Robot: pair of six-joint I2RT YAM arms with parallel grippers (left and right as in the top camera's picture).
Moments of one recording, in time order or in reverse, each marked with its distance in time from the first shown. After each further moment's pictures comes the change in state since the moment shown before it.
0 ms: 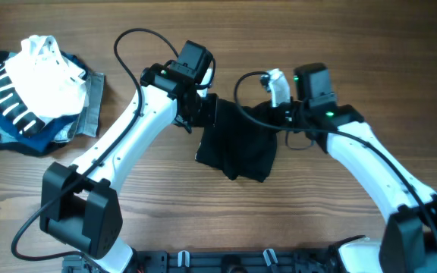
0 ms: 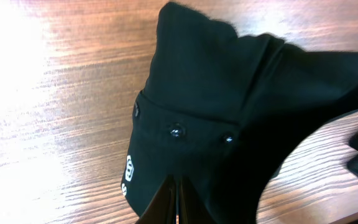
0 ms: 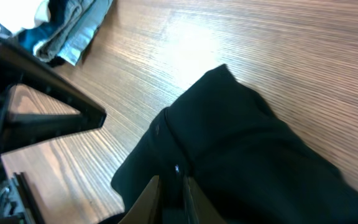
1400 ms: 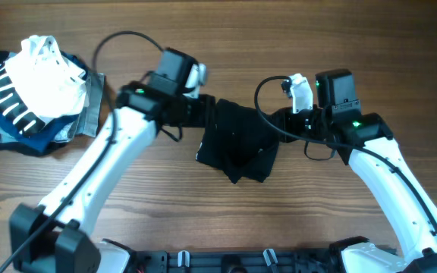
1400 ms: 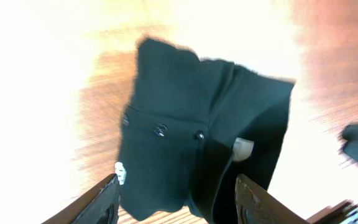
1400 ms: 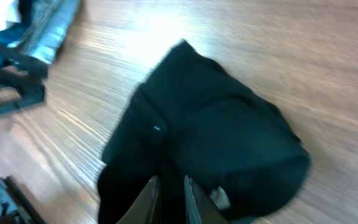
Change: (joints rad) left arm 0.053 -0.208 -0.131 0.146 0.079 0.022; right arm -0.068 -0.196 0.003 -0.238 0.072 -0.013
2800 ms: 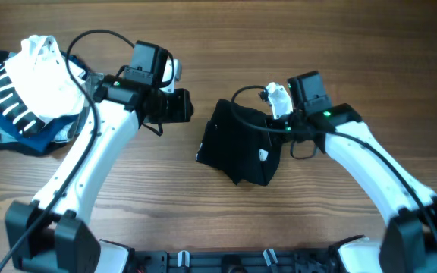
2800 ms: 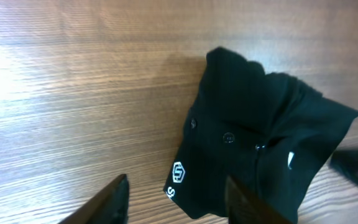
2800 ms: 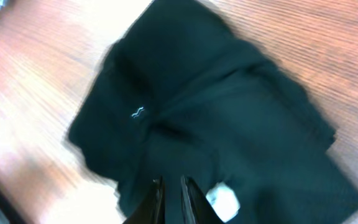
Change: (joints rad) left arm 0.114 0.028 0.002 -0.059 -0.047 0.070; right arm 0.083 0.201 0.020 0.006 0.111 -0.032
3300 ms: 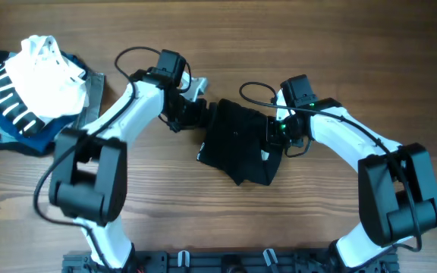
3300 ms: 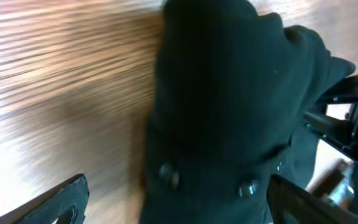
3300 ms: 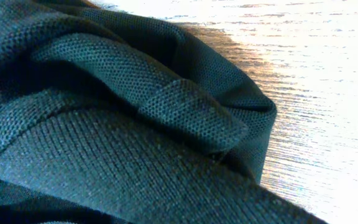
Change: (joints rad) left arm -0.005 0.361 0.000 0.136 0.357 0.167; right arm -0.041 0.233 -0.005 0.022 0.089 0.288
